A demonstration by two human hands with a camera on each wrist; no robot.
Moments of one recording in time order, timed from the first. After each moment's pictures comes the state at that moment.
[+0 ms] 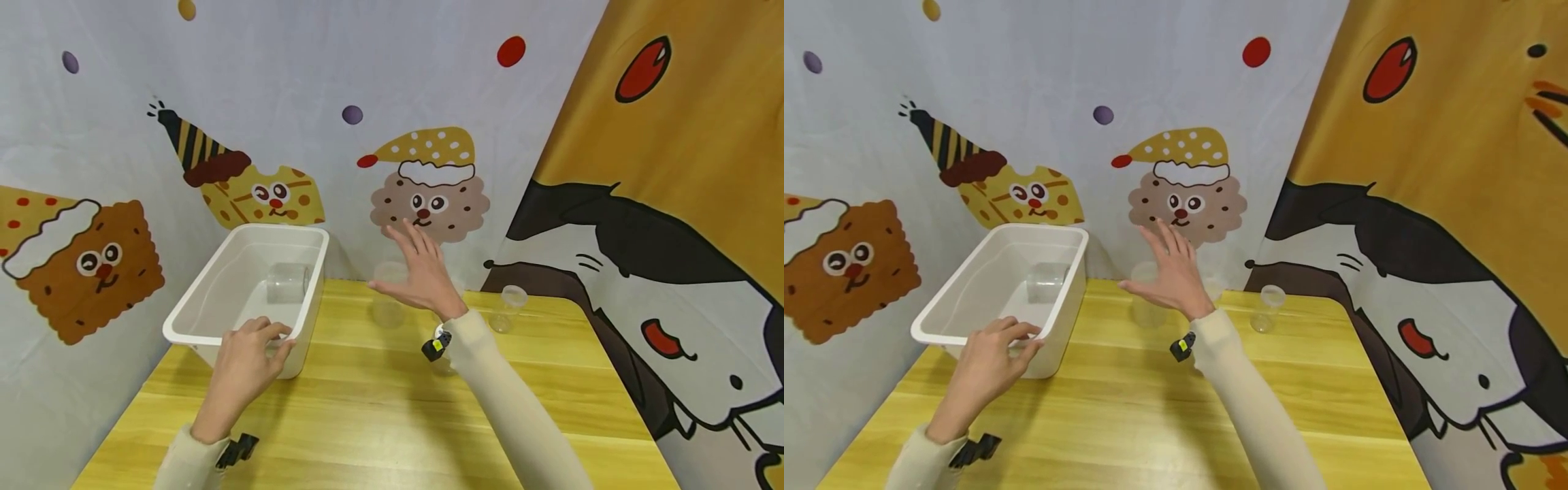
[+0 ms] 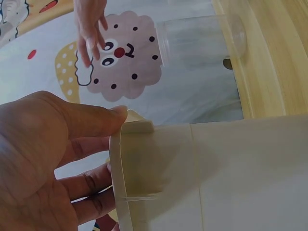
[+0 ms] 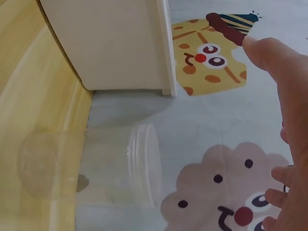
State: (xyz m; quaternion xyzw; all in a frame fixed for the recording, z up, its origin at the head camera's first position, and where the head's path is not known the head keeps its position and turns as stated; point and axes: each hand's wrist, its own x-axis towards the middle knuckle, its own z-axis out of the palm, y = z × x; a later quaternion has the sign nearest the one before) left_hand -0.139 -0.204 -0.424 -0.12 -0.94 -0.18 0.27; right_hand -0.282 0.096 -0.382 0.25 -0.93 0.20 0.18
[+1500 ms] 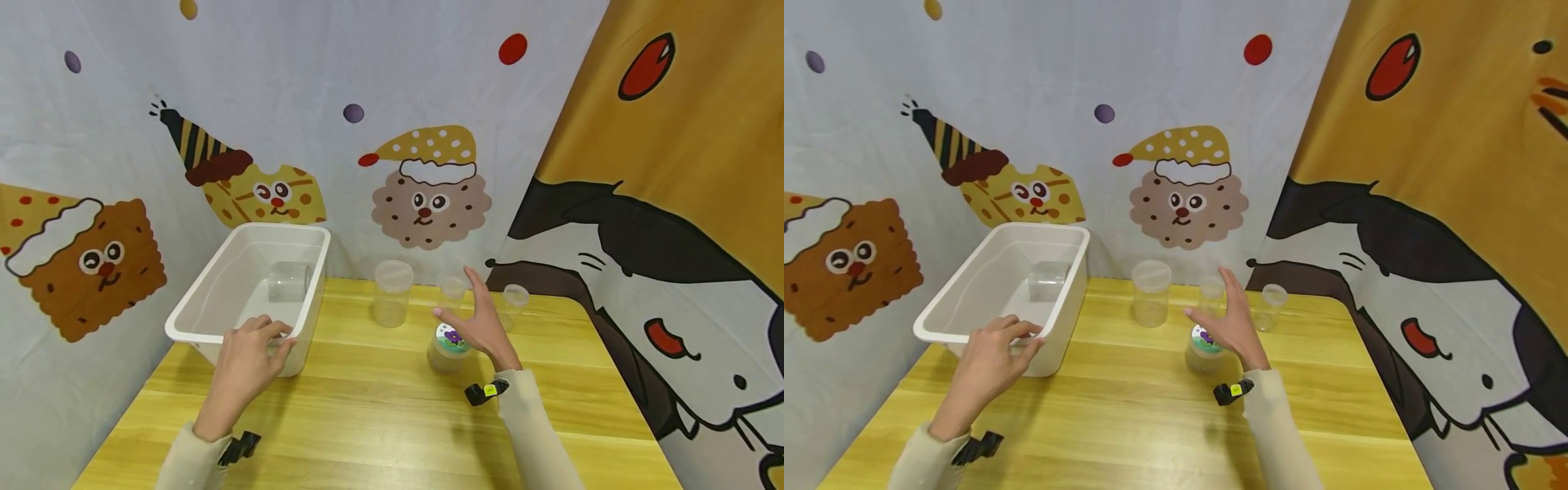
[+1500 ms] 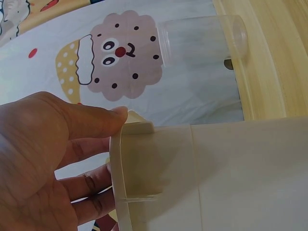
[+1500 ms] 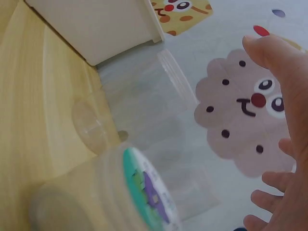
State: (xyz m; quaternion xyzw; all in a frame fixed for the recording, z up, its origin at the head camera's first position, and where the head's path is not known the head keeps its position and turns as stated) left_hand -0.138 -0.202 -0.424 -0.12 -0.94 -0.18 0.27; right_hand -0.235 0.199 -0.455 0.08 -0.91 0.40 0.08
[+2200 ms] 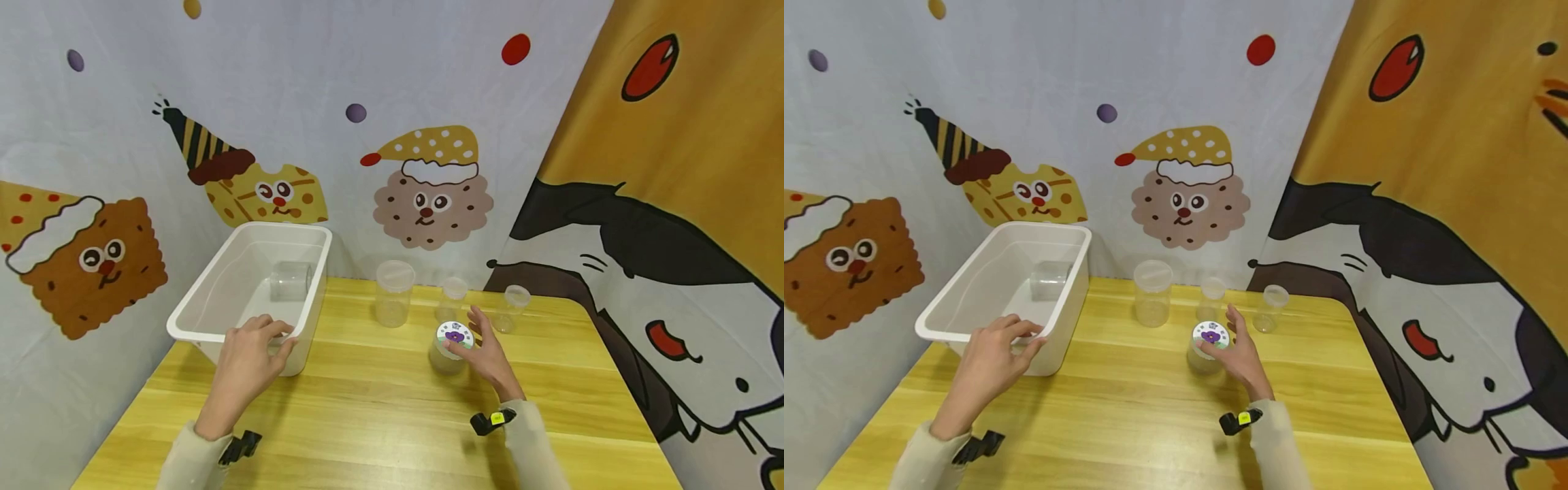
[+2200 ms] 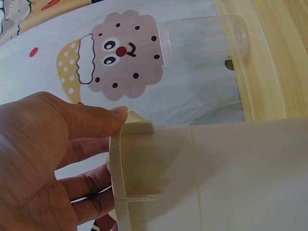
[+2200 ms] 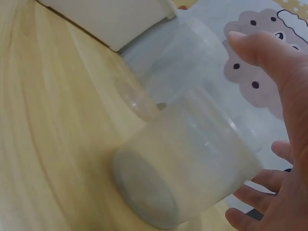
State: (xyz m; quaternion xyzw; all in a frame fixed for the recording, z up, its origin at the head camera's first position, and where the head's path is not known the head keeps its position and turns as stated) left_hand -0.138 -0.204 -0.427 -0.12 -0.94 -0.18 0.28; right_hand -0.210 0.218 -0.519 0.01 -0.86 0.51 -0.01
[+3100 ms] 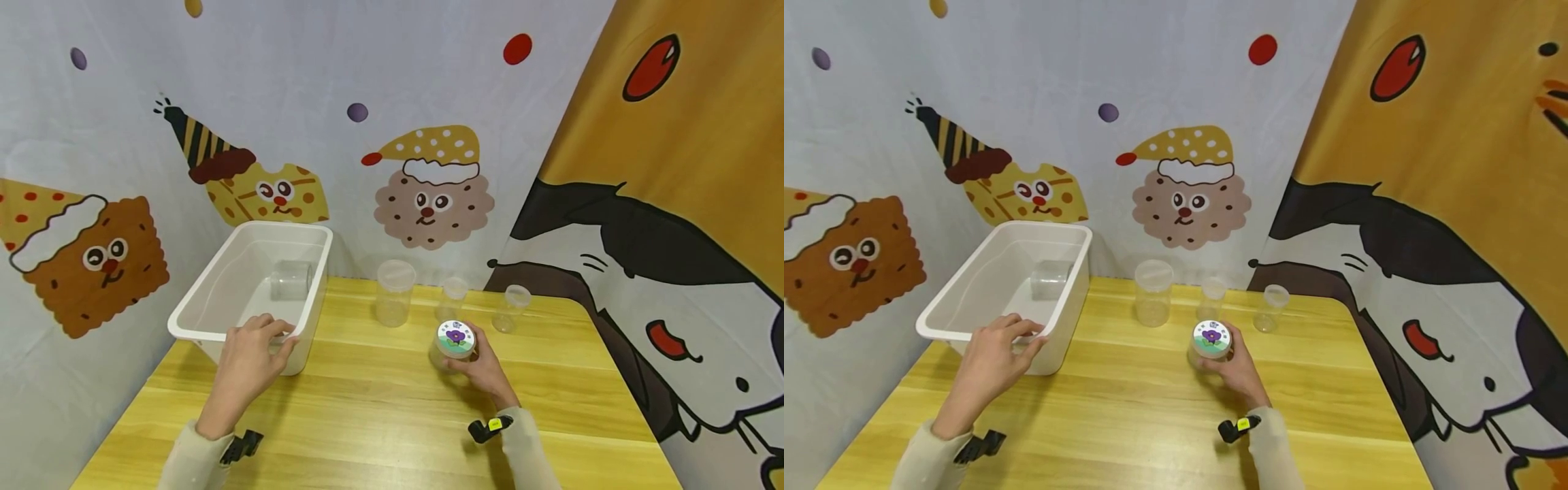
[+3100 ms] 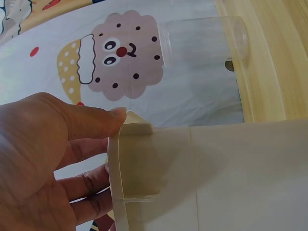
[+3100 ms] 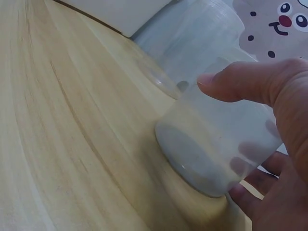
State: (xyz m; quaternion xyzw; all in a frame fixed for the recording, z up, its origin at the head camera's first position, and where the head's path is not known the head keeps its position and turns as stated) left_hand -0.137 -0.203 -0.427 -0.12 -0.93 -0.18 0.28; right_hand -0.207 0.221 -0.560 0.04 -0.81 0.59 -0.02
